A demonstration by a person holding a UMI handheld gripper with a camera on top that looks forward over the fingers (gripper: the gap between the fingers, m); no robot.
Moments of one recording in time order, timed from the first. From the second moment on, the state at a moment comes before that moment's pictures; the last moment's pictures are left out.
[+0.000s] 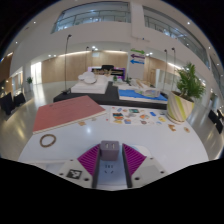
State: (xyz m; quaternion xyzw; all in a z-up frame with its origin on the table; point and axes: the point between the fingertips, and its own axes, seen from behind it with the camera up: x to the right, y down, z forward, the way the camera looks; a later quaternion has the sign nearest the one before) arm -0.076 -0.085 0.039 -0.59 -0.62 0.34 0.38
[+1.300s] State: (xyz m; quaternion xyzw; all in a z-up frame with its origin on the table) arm -0.054 0.162 0.017 -0.67 -0.62 0.19 0.37
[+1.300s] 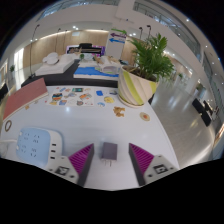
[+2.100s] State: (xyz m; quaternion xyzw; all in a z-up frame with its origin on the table) arm 0.261 0.115 0.227 -0.71 -0.58 0.23 0.33
